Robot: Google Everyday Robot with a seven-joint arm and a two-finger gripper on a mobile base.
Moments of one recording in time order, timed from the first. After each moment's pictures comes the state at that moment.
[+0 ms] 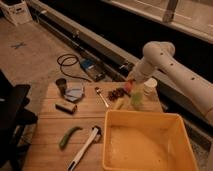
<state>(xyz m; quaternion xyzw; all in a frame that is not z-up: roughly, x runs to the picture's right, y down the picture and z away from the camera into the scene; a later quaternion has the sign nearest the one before) 0.173 -0.014 0.777 -0.24 -0.17 -0.04 0.95</state>
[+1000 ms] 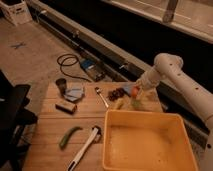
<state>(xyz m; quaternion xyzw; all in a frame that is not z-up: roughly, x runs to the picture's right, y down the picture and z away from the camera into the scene) 0.186 0.024 0.833 -0.26 -0.21 -0.01 0.94</state>
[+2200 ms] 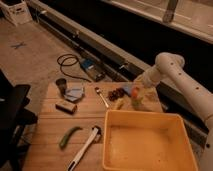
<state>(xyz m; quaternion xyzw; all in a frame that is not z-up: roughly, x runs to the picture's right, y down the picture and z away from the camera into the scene) 0.202 0.009 0.839 -0.23 -0.20 0.01 0.95</state>
